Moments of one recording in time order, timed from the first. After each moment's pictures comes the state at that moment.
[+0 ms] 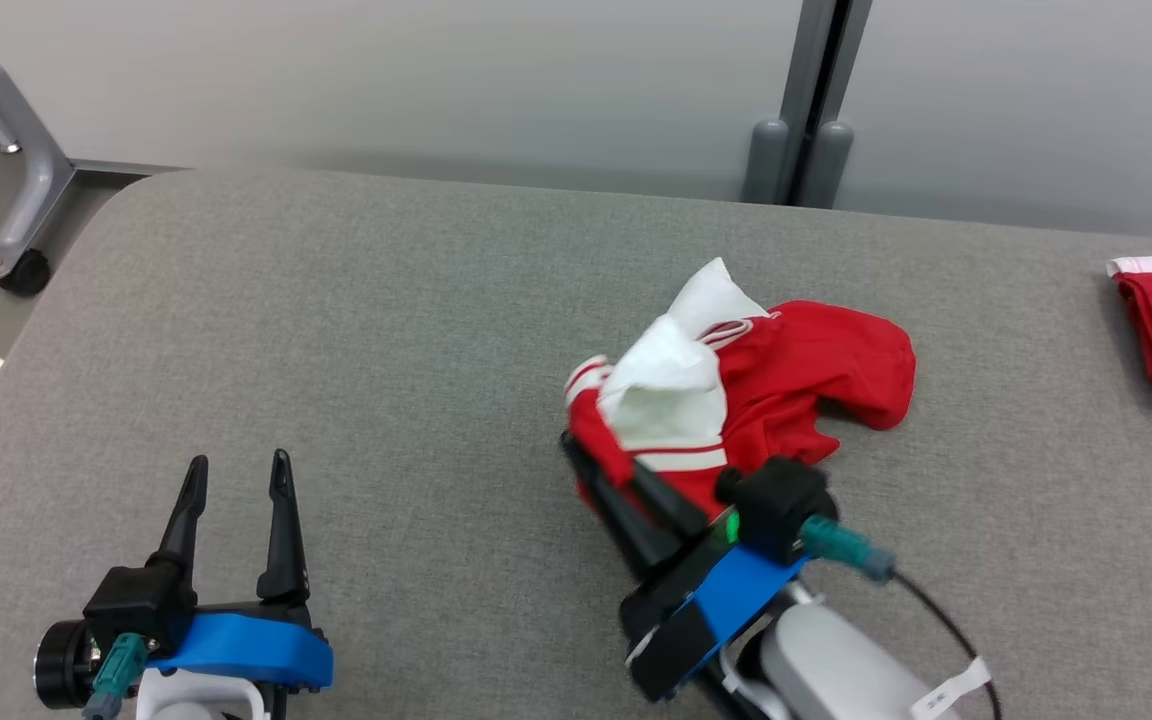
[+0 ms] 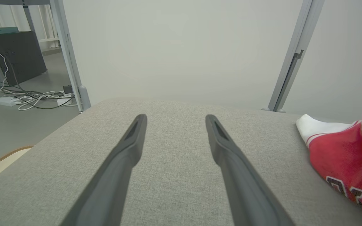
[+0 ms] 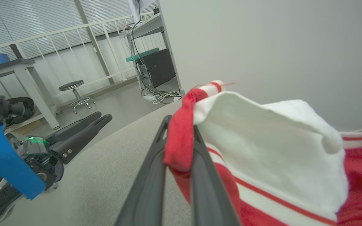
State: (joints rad) left arm -0.09 0.06 0.05 0.29 -0.12 -0.13 -0.26; right arm -0.43 -0.05 0.62 0.38 0.47 0.13 -0.26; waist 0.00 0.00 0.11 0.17
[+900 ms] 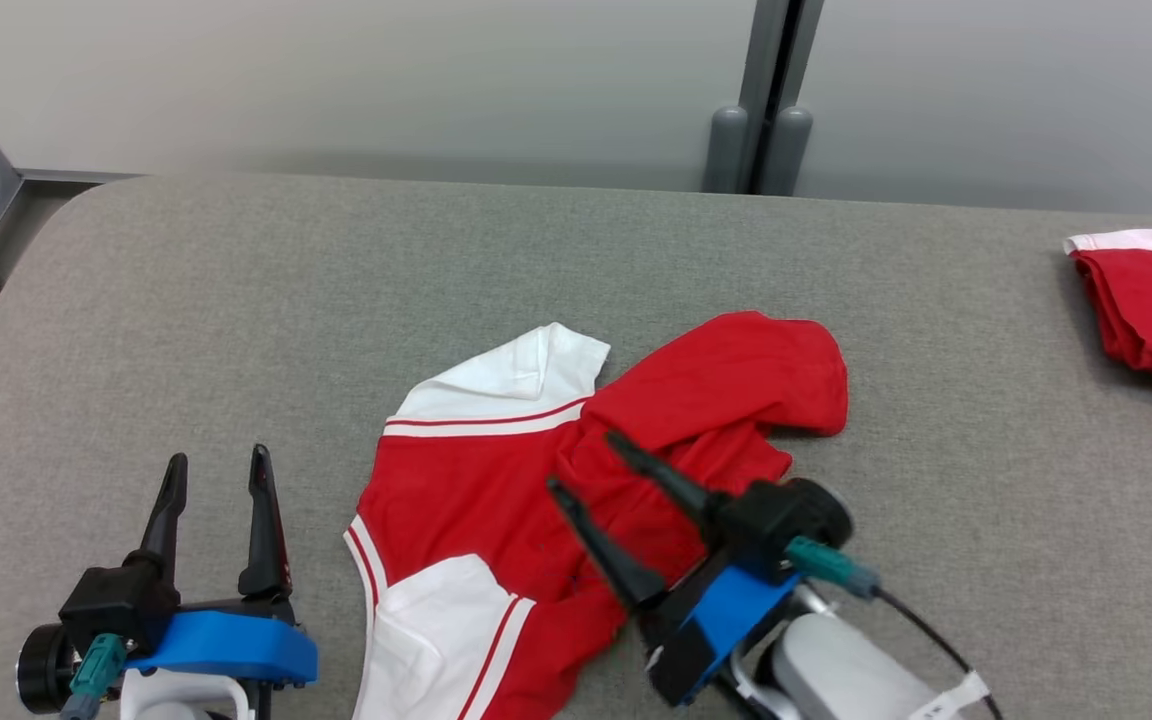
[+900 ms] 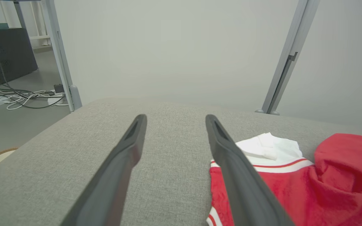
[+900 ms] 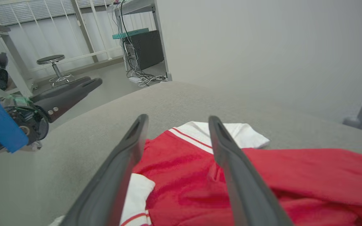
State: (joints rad) left arm -0.10 0.05 0.08 0.29 -0.13 -0.13 -0.26; right arm -0.43 -0.05 0.69 0.46 0.35 0.13 -0.26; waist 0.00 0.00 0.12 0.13
